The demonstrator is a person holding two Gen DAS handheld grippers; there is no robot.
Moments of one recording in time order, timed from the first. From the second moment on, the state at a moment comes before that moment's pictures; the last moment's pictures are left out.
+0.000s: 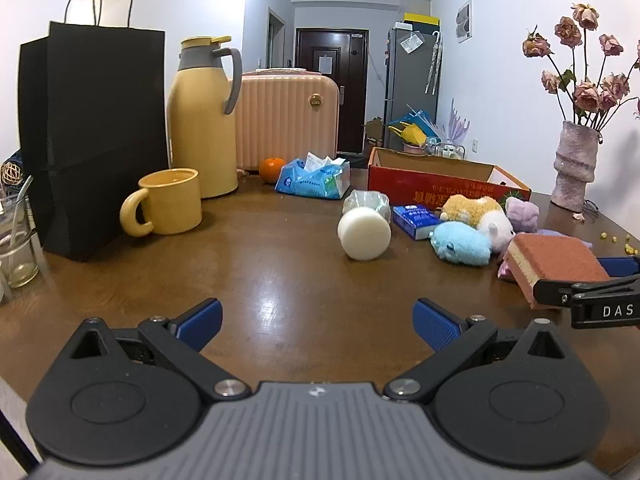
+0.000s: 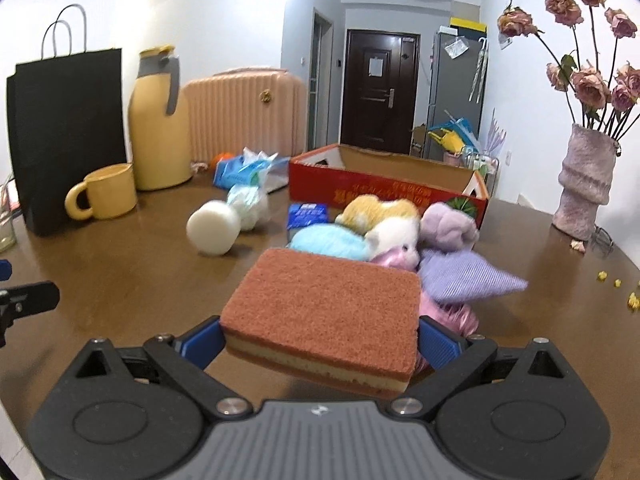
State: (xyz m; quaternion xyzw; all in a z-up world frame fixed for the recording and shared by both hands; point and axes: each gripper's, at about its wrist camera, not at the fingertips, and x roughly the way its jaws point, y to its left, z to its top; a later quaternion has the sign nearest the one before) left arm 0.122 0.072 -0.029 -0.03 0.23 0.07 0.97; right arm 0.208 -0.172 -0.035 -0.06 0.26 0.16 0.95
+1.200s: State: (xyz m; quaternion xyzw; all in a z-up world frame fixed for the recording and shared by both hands) left arm 0.318 0.057 -0.006 -0.04 0.22 0.12 0.97; right arm 0.386 -0.181 0.008 -0.02 0.21 0.16 0.96
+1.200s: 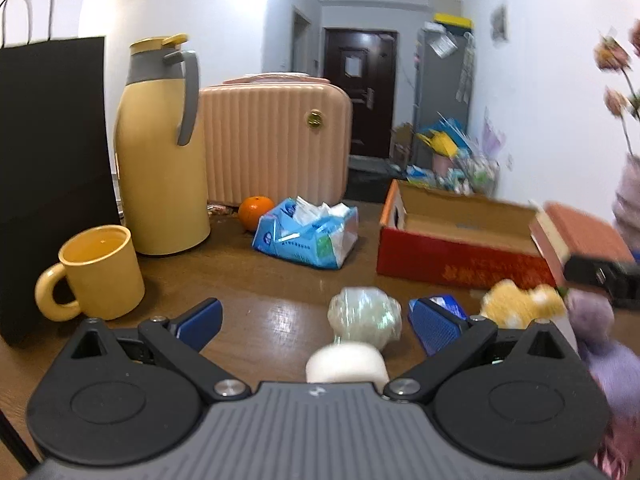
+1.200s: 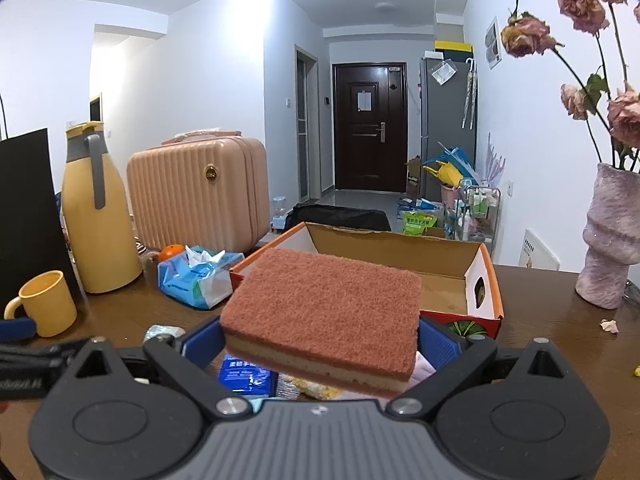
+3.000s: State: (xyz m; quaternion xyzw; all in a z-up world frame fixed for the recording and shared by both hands) left arm 0.341 0.040 -0.005 -0.08 0.20 0.10 0.97; right arm 0.402 -0.189 0.029 0.00 0.20 0.15 0.97
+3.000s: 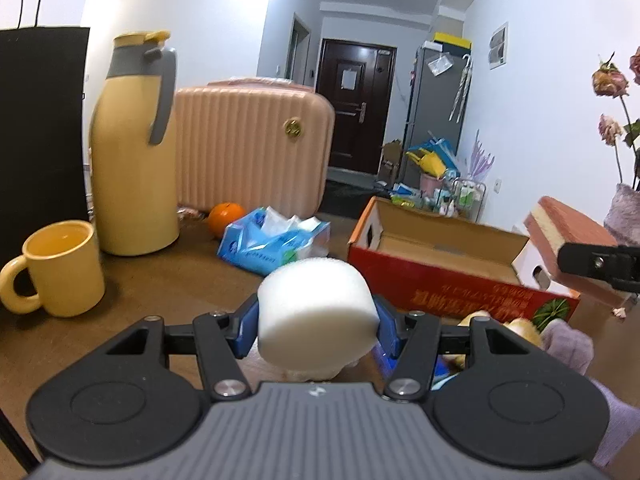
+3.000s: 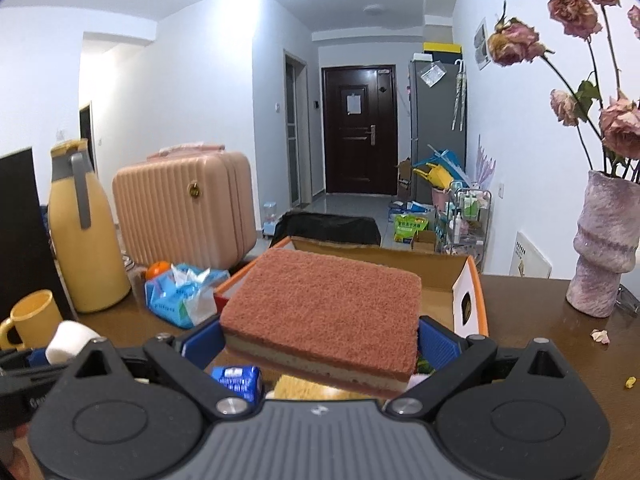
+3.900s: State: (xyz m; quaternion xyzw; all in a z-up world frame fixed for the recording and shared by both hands) left arm 0.441 -0.019 0.034 -0.12 0.16 0.07 0.98; right arm 0.482 -0.239 0.062 0.06 0.17 0.11 0.98
